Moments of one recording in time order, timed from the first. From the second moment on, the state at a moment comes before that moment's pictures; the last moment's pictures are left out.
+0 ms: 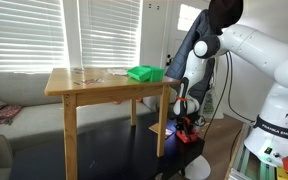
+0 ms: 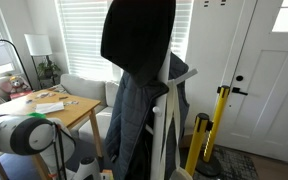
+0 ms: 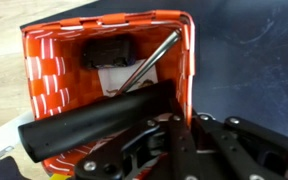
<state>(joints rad) -0.16 1.09 -0.17 -2.03 0.11 3.04 0.09</state>
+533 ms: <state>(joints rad) 0.01 0.93 -0.26 -2.28 0.11 3.10 0.10</state>
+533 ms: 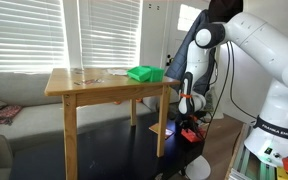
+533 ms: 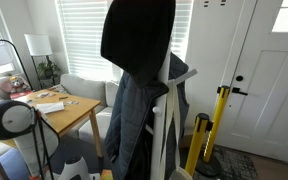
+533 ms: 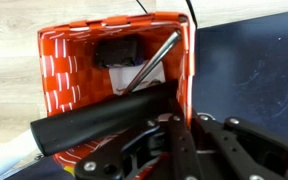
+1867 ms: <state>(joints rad) 0.71 0.66 -0.73 -2.75 0.10 3.18 0.07</state>
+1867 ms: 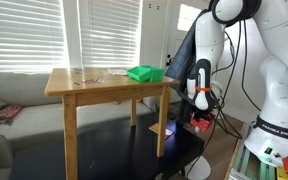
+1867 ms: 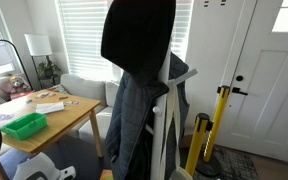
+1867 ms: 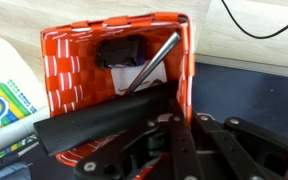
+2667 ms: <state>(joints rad) 1.09 0.74 -0.92 -2.74 0.10 3.08 0.09</state>
